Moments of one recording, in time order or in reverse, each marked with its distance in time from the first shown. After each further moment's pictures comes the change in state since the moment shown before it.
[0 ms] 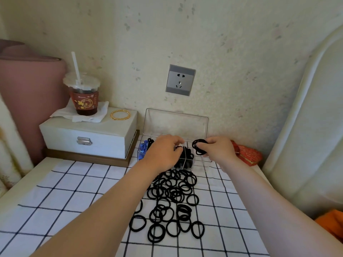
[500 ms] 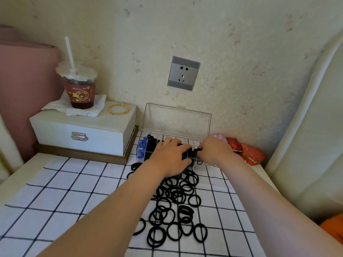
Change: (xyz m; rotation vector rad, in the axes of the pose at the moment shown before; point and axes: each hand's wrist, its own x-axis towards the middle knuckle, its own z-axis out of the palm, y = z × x) left_hand 0.006 -0.010 0.024 0.387 -0.199 0.080; right_hand 0.018 -0.008 0.019 -0.921 -0.256 -0.051
